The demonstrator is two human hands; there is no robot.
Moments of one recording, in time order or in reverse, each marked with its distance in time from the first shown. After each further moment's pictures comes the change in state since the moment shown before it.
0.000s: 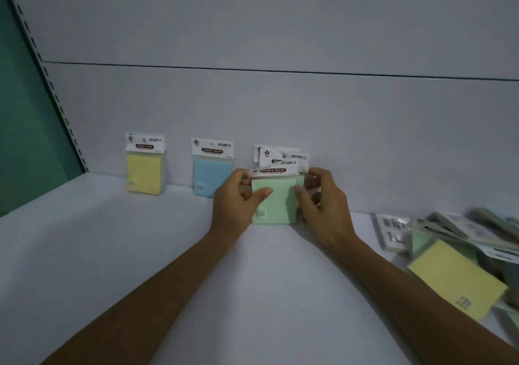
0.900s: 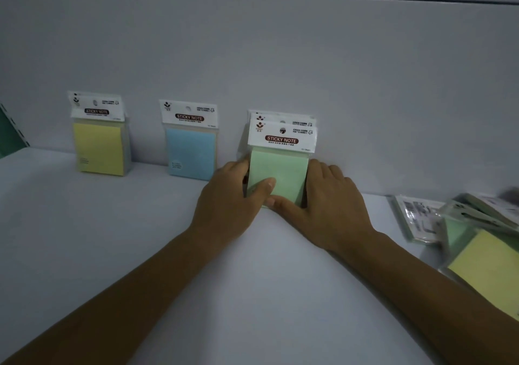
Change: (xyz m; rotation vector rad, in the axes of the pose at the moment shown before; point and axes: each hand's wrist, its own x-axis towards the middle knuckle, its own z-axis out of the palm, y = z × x) left_hand -0.002 -0.017 0.006 0.327 -0.220 0.017; right_hand -0.001 0.011 0.013 -0.790 -0.173 -0.135
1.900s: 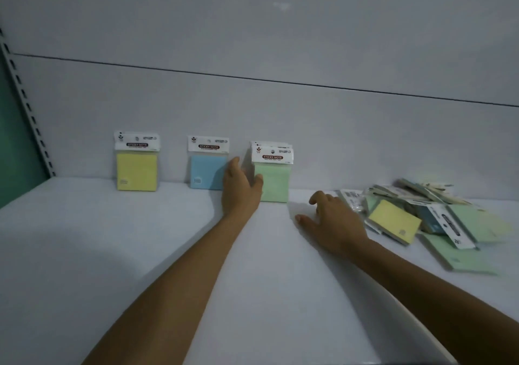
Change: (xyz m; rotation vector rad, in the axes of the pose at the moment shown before) left_hand -0.005 0.013 -0.015 -0.314 0.078 -0.115; right_hand -0.083 -0.037 -0.071 -0.092 -0.155 0.307
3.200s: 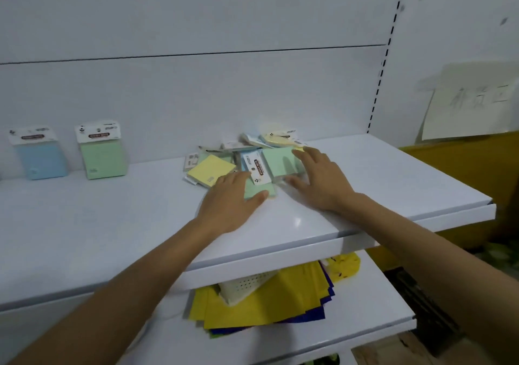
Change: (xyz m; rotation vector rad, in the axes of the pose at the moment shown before) left_hand -0.220 0.162 0.198 0.580 -0.490 0.441; right_hand -0.108 0.319 -0.087 0.085 0.134 0.008
